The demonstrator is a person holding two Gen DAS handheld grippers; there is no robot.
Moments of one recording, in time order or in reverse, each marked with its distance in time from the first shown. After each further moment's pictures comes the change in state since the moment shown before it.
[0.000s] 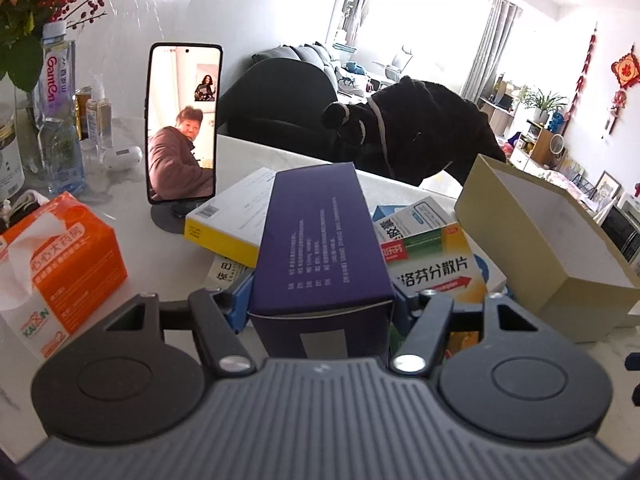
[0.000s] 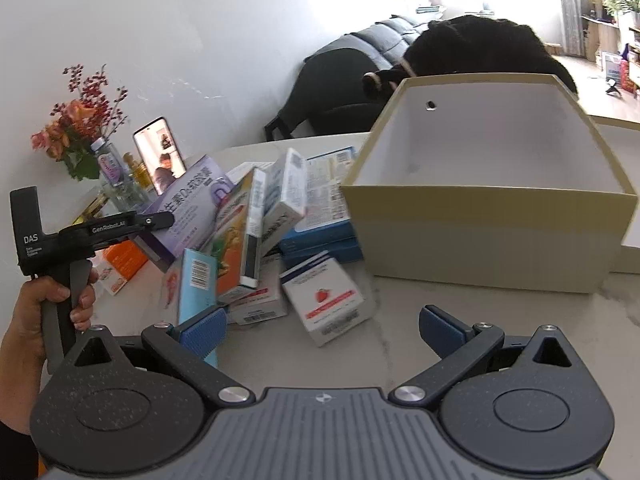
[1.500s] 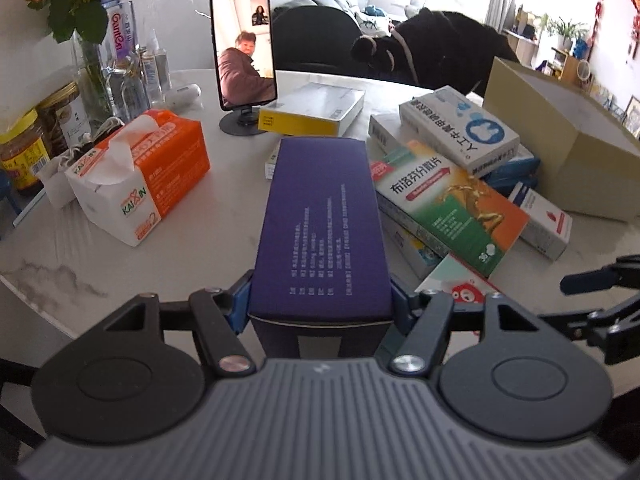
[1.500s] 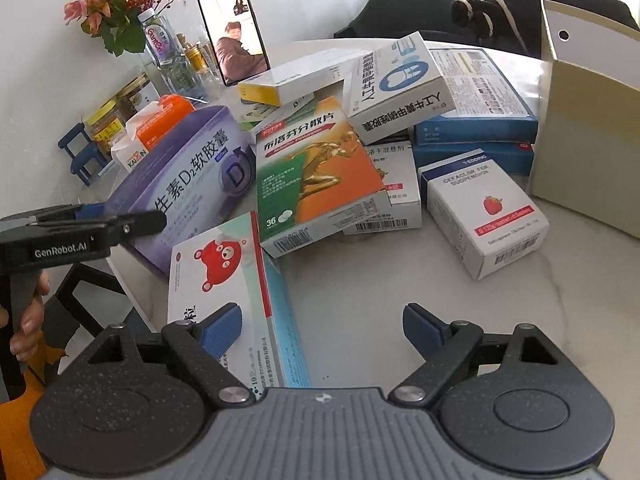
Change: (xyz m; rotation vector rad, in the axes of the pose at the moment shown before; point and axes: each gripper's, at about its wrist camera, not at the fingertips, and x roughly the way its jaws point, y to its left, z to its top) left arm -0.062 0.012 -0.067 0.116 0.179 0.139; right arm 0.090 0.090 -0.041 -0.151 0.224 0.067
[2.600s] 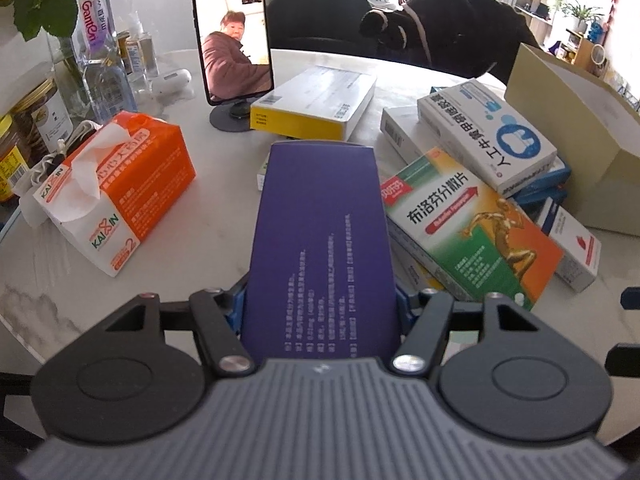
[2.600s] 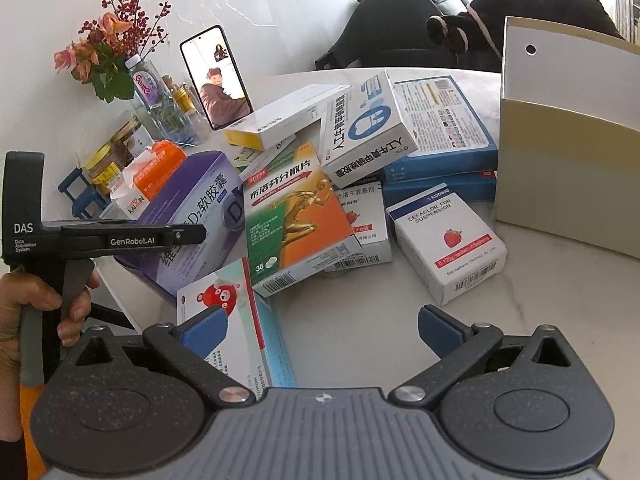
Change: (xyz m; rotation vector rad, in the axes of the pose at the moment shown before) left arm 0.043 0.000 0.037 -0.031 0.090 0.025; right arm -0.032 -0.014 0.013 0.070 -0.066 -0.003
